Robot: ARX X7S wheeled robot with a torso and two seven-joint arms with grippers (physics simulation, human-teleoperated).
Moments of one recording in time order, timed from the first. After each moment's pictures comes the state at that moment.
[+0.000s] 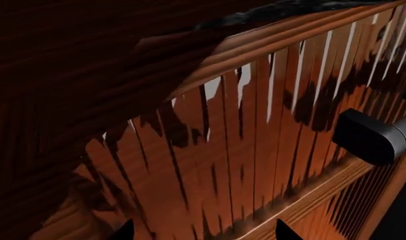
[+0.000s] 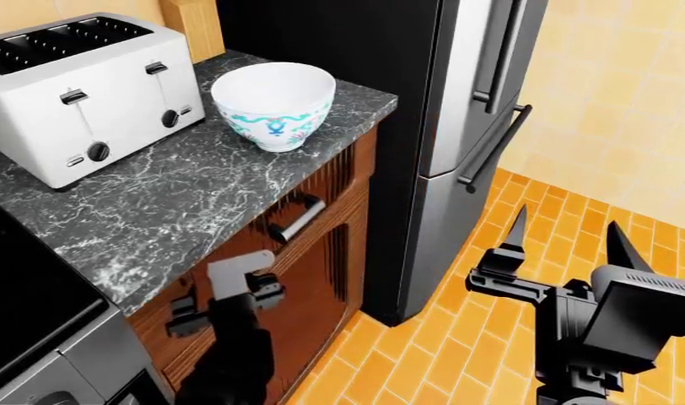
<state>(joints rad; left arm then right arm) -0.82 -0.02 1.14 -1.27 -1.07 0.30 -0.72 0.73 0.98 -1.24 -0.52 0.72 -0.21 1.38</state>
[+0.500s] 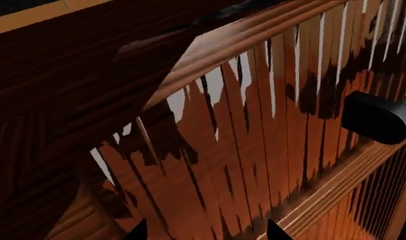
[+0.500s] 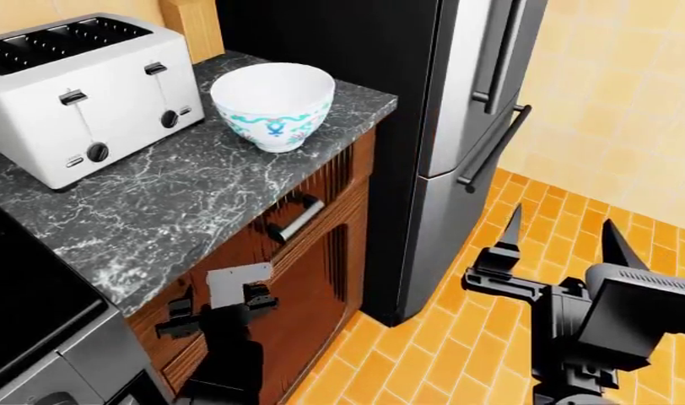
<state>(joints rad) -0.74 0.00 0.40 -1.26 -0.25 0.21 -0.61 0.73 0.97 -1.23 -0.51 0.72 -0.20 1.37</state>
